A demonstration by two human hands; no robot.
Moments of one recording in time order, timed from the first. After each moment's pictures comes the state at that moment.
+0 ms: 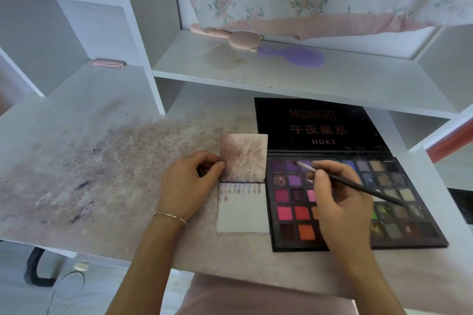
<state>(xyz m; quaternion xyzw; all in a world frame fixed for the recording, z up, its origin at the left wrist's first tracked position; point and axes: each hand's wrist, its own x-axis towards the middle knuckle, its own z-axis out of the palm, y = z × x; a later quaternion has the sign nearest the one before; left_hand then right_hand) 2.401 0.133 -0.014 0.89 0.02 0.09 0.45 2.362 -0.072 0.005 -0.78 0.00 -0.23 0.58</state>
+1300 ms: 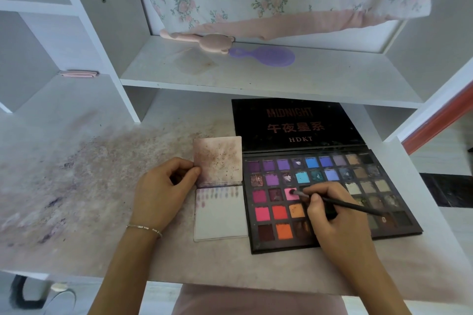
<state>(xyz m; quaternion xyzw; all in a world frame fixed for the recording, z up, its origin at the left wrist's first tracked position) 2.399 0.129 -0.011 0.89 0.03 0.10 0.44 2.345 -0.116 -0.008 -0.87 -0.03 -0.18 0.45</state>
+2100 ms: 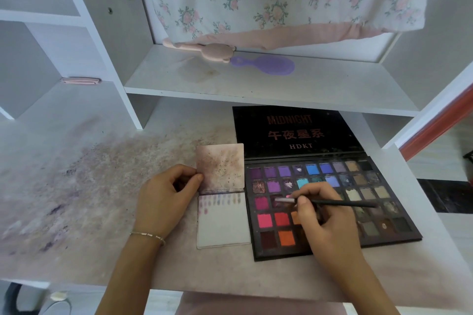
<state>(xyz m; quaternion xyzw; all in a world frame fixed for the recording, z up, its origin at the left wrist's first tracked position) 2.402 0.129 -0.013 0.89 0.02 0.11 0.44 2.346 -0.096 0.006 -0.83 -0.02 -0.15 0.53</state>
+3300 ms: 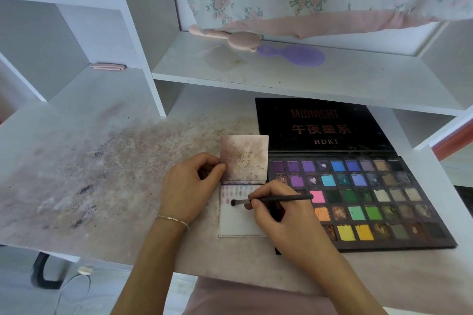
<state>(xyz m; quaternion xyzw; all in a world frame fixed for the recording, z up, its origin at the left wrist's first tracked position) 2.404 0.132 -0.018 0.89 0.00 0.11 0.45 2.358 -0.040 -0.001 -0.86 -0.10 0.04 0.50</state>
